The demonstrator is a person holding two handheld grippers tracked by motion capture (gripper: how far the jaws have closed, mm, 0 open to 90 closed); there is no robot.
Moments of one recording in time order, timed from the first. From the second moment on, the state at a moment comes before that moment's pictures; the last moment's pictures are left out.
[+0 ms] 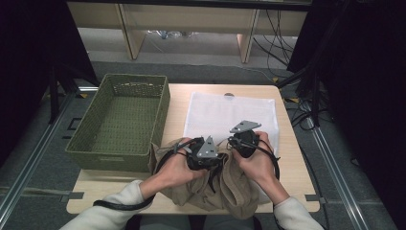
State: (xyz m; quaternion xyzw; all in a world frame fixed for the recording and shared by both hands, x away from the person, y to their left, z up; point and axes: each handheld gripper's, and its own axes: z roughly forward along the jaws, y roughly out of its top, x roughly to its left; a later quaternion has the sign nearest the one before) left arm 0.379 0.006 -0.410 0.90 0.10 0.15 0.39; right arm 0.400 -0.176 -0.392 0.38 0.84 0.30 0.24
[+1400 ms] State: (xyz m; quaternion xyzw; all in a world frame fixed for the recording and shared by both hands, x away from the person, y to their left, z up) left arm 0.417 -0.010 -0.464 0.89 0.24 0.13 0.37; right arm 0.392 -0.166 -0.390 0.37 0.84 0.31 0.24
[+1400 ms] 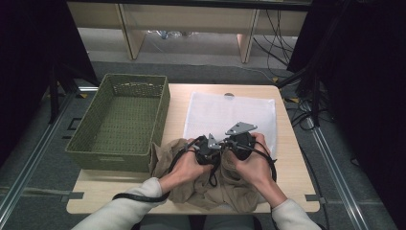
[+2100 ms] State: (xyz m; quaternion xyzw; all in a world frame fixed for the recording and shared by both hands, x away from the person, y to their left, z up) left arm 0.325 -0.031 -0.432 0.90 0.05 0.08 0.42; right arm 0.400 -0.173 -0.395 0.39 0.84 0.30 0.23
